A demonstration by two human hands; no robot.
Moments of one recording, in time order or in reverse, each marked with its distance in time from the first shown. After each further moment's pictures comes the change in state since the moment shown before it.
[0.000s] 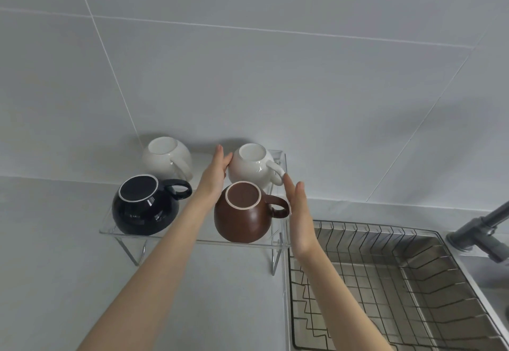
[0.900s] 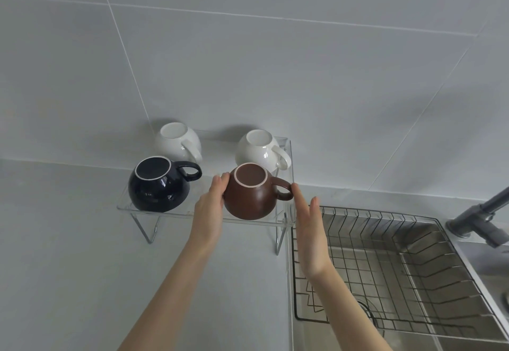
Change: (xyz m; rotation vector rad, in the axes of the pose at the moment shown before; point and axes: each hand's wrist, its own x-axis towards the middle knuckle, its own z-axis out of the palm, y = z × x) left_hand -0.099 -0.032 -0.003 -0.174 0.131 0.079; right_hand -0.048 0.026 -0.003 0.013 0.126 0.027
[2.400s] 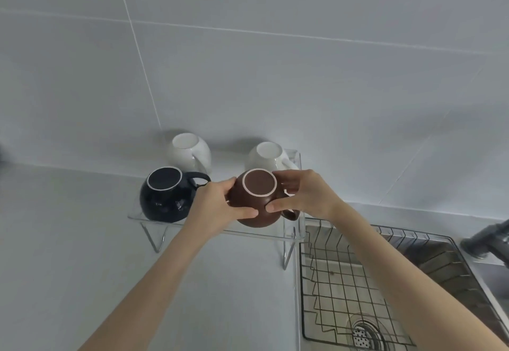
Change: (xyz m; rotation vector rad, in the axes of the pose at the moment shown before) left_hand 0.011 0.039 -0.016 0.680 -0.129 0.156; right_hand 0.064 -0.081 0.004 -0.692 -0.420 -0.192
